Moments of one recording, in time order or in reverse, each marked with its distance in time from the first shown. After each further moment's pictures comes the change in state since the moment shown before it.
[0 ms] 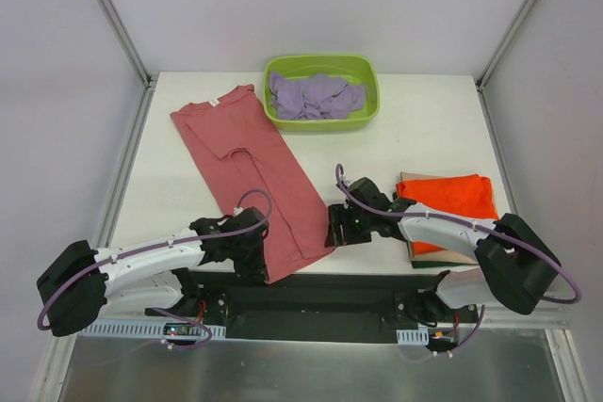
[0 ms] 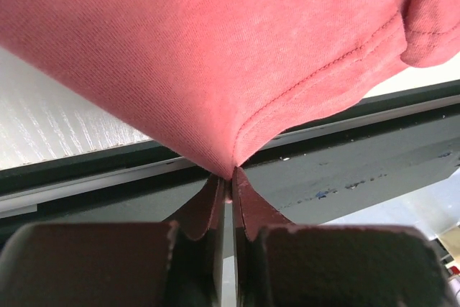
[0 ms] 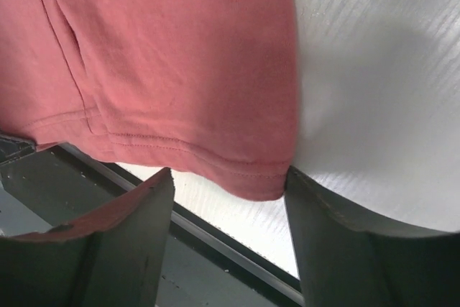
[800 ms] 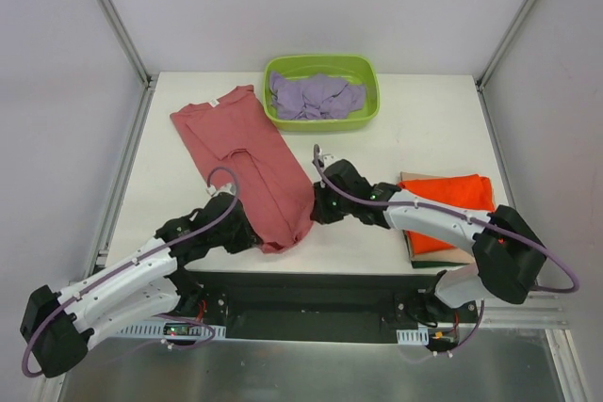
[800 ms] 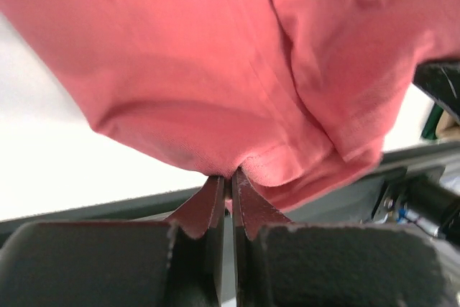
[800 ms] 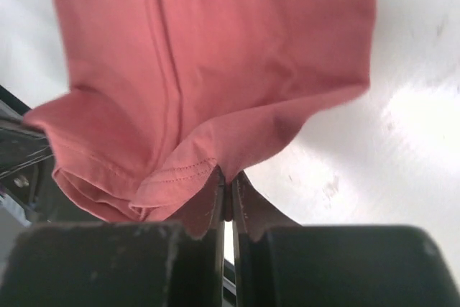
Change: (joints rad) left arm 0.144 -0.268 0.012 0.008 -0.155 0.006; right arm 0.101 0.063 0.204 0.024 0.157 -0.050
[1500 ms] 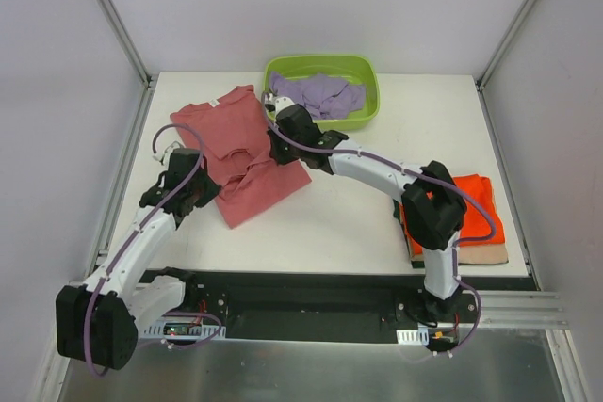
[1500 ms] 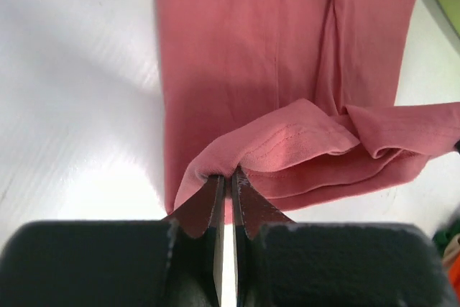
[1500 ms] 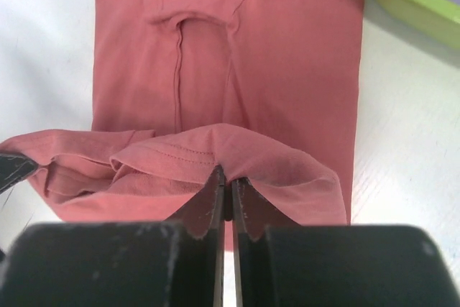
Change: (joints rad) left arm 0.583 0.170 0.180 0.070 -0.119 0.226; right arm -0.042 0.511 0.732 -0.010 0.107 -0.227
